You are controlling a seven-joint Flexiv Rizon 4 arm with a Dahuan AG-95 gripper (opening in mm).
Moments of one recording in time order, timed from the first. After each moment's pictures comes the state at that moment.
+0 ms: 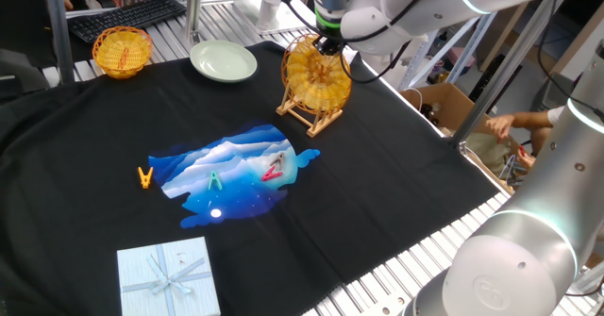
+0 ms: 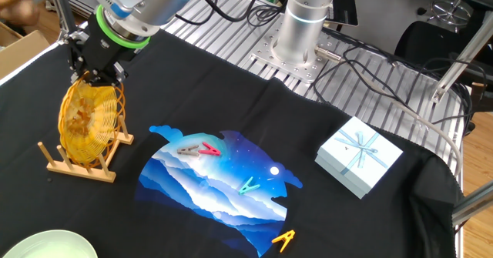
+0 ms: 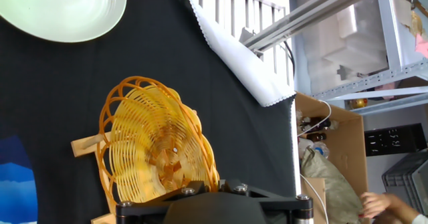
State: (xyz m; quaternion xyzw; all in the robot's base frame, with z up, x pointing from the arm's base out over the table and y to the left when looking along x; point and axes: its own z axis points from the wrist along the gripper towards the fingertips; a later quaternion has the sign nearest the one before) arm 0.631 -0.245 0.228 -0.05 0.95 -0.28 0.13
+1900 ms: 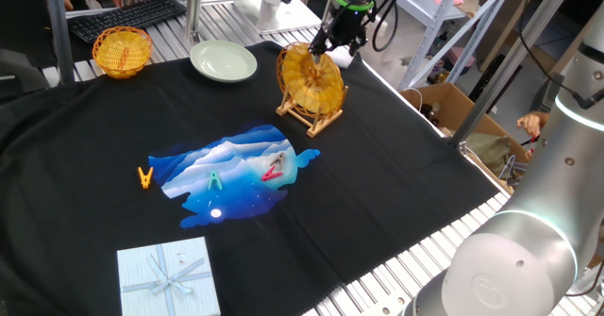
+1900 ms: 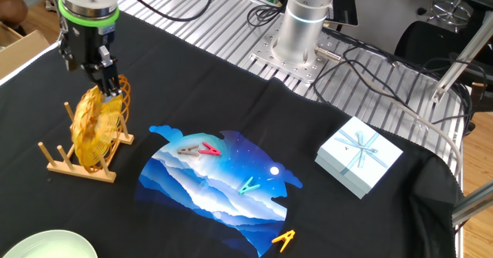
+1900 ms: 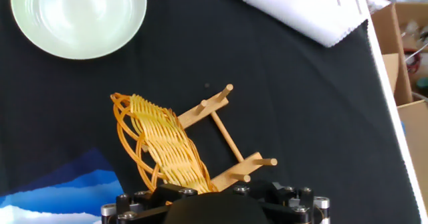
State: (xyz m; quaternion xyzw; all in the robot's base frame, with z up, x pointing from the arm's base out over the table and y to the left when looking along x) arm 0.623 -0.232 0.209 0.08 0.99 -0.08 0.09
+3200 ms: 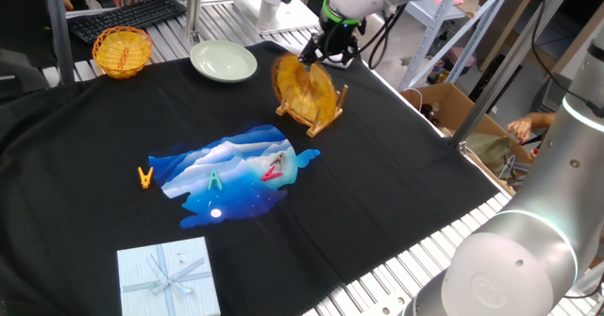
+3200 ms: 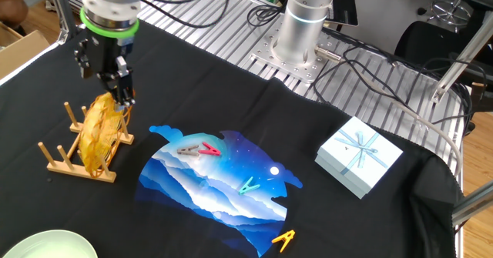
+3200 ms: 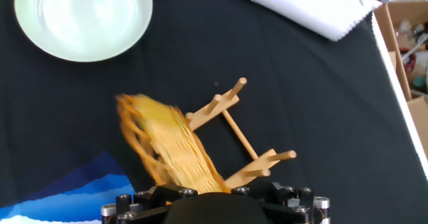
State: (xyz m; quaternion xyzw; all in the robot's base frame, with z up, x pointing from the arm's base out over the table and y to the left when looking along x) arm 0.619 -0.207 0.192 0.09 0.98 -0.10 0.11
